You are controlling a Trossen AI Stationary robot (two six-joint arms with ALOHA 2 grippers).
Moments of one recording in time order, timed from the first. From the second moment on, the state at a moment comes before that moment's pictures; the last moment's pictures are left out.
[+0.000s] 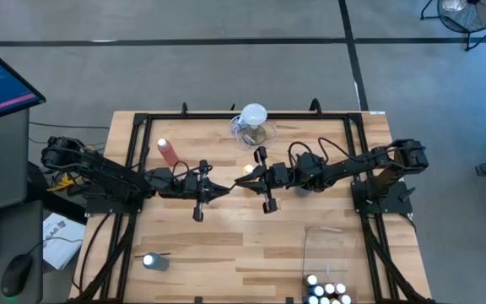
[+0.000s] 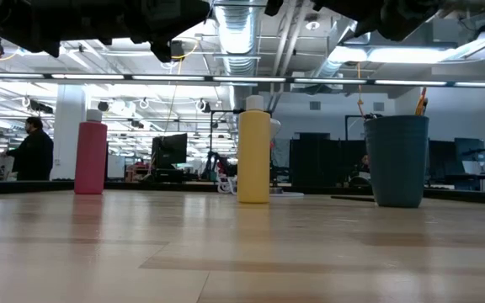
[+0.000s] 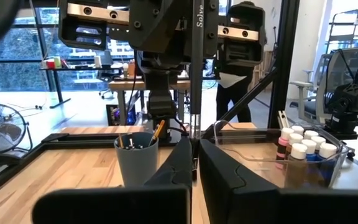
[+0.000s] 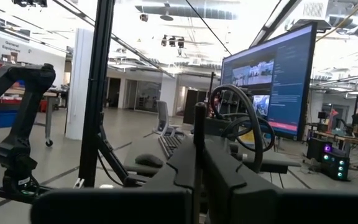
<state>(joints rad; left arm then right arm) -0.18 1.29 0.42 0.96 -0.15 0.02 0.08 1.62 0.88 1.07 -0.13 -0.08</state>
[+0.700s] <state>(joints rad) -0.22 1.28 0.42 0.89 -0.32 0.00 0.03 1.56 0.88 0.87 -0.09 0.01</state>
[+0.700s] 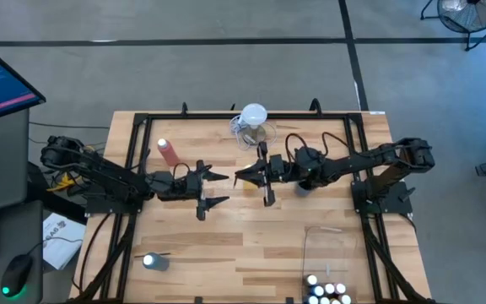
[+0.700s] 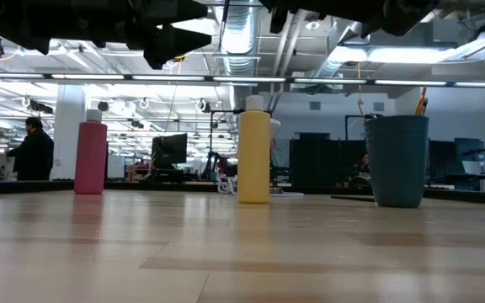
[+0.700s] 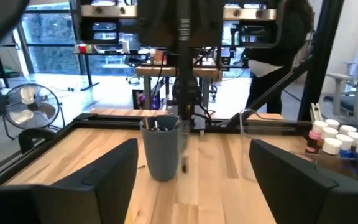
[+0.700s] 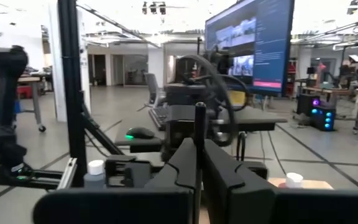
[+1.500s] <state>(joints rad) -0.27 1.15 0.42 0.83 -0.22 -0.26 0.13 1.41 0.88 0.59 -0.06 -0.37</state>
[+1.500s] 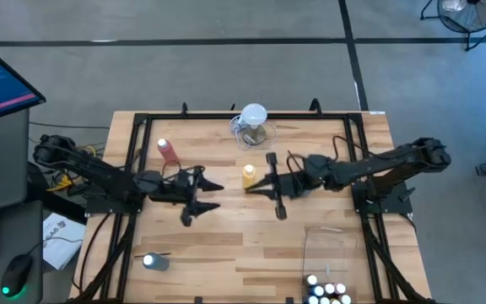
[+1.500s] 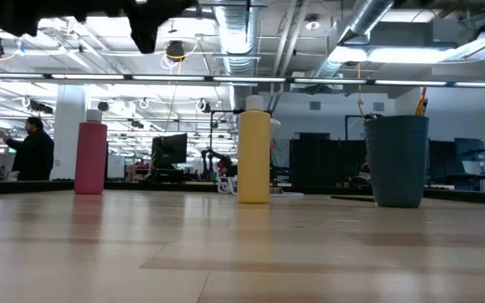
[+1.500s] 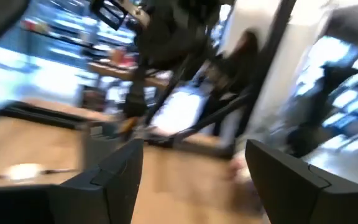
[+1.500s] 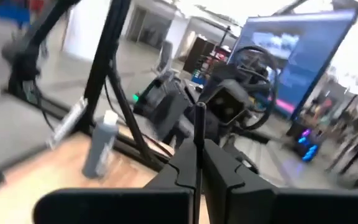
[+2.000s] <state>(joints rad) -0.26 1.07 0.42 0.82 0.07 -1.05 0.31 1.46 1.08 0.18 0.25 -0.80</state>
